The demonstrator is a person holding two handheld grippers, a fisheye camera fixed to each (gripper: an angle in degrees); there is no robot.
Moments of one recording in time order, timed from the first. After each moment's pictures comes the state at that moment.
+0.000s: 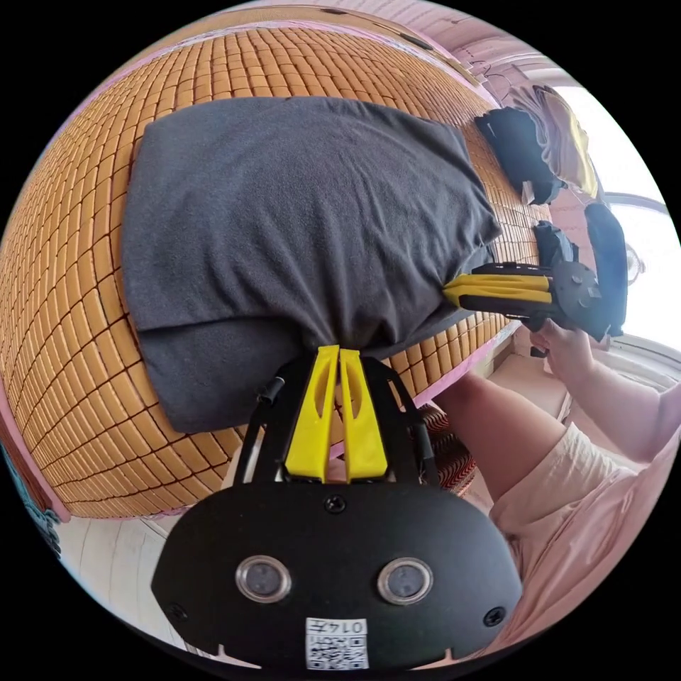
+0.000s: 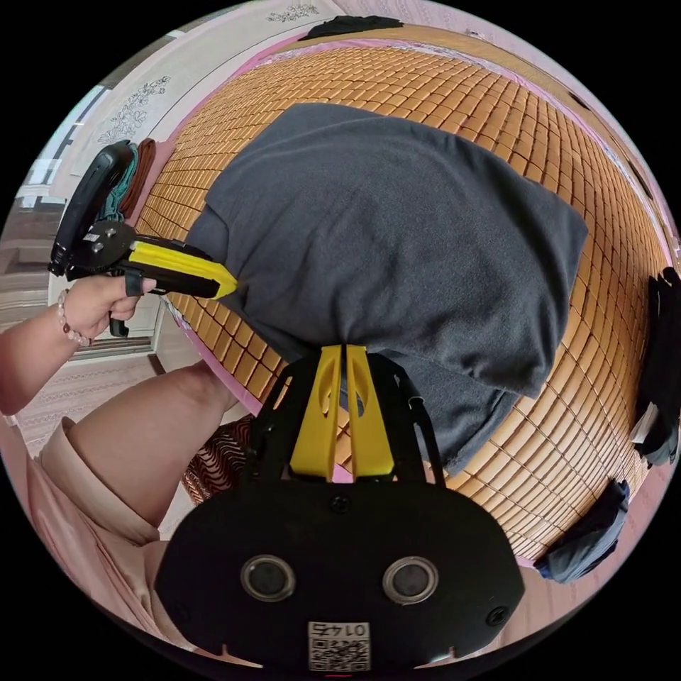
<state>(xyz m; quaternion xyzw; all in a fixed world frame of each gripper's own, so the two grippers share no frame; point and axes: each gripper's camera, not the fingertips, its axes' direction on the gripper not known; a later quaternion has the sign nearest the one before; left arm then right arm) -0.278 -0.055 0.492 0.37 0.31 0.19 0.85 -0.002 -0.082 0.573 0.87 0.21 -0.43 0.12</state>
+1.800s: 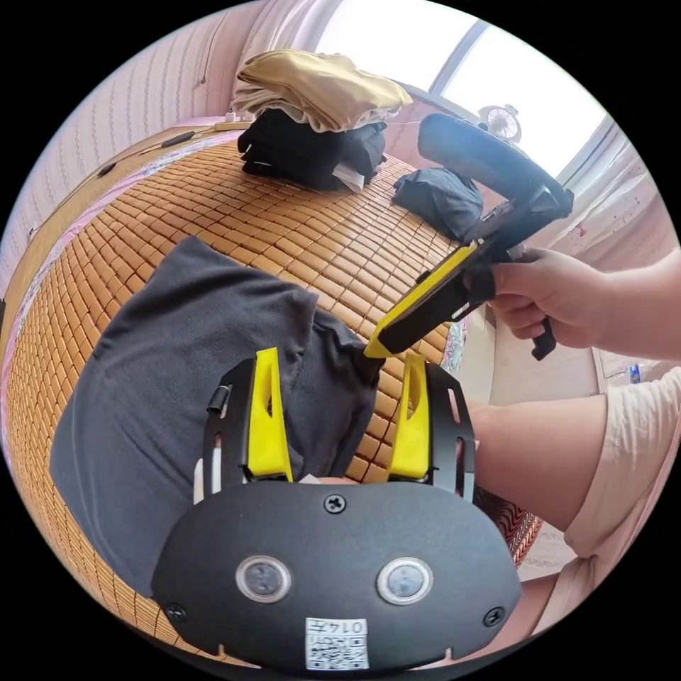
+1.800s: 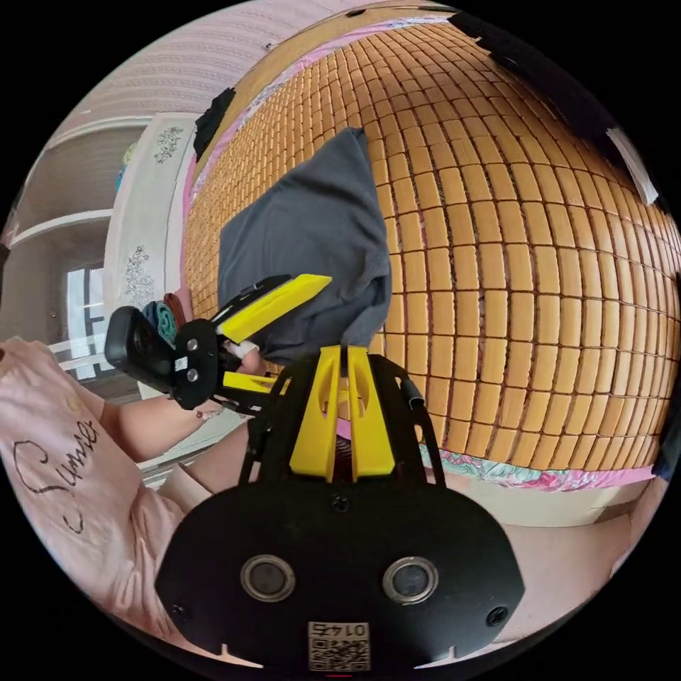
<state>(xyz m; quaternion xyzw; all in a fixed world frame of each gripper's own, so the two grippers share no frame) 0.020 -0.042 0.508 0.58 0.16 0.40 0.69 0.274 -0.169 0.459 0.79 -0.07 -0.57 0.20</state>
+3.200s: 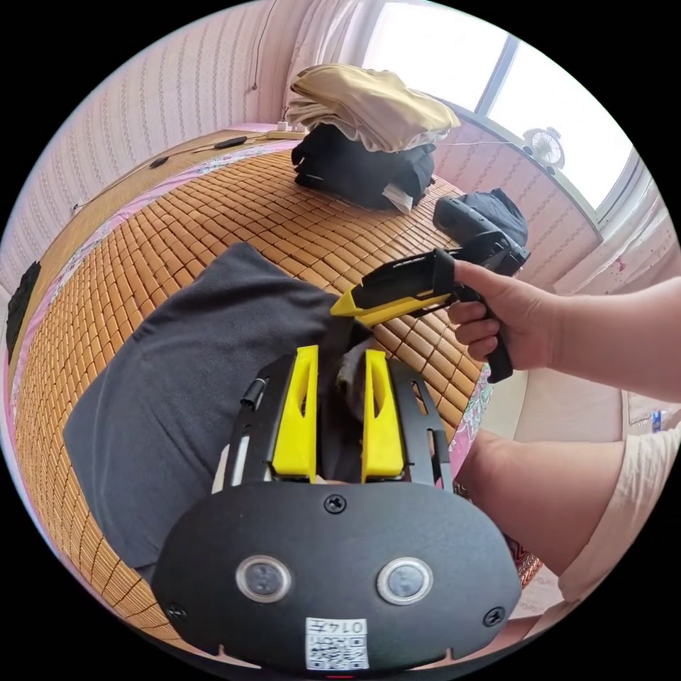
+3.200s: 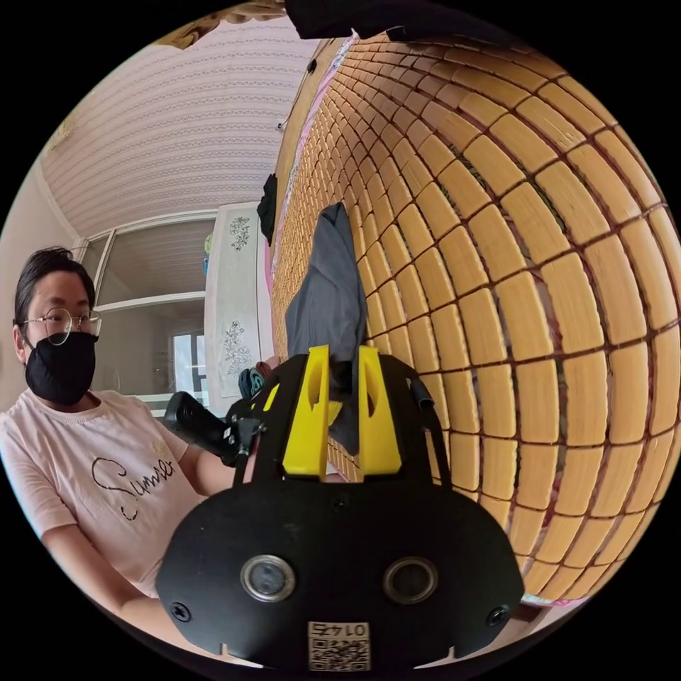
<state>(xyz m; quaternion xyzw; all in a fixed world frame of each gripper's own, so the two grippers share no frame) 0.057 -0.039 0.512 0.62 0.16 0.31 0.70 0.459 -0.219 0.323 0.64 -0.22 -0.73 0.11</state>
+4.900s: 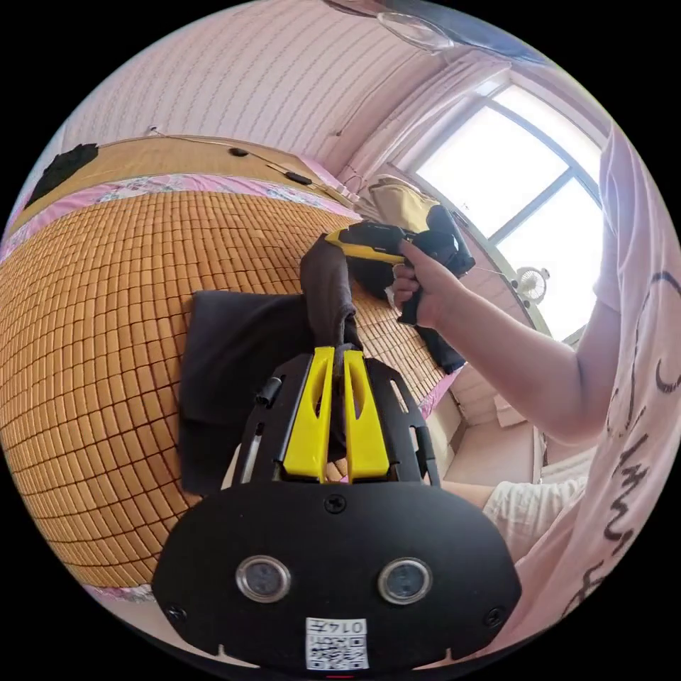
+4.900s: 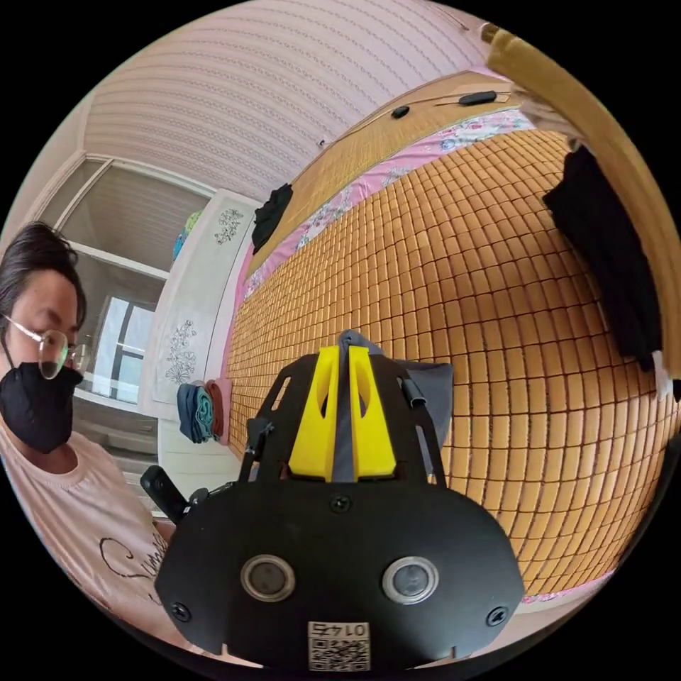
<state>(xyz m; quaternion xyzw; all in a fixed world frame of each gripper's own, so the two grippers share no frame) -0.178 0.038 0.431 0.63 0.39 0.21 0.64 0.352 0.004 0.515 0.78 -0.16 -0.61 -0.01</state>
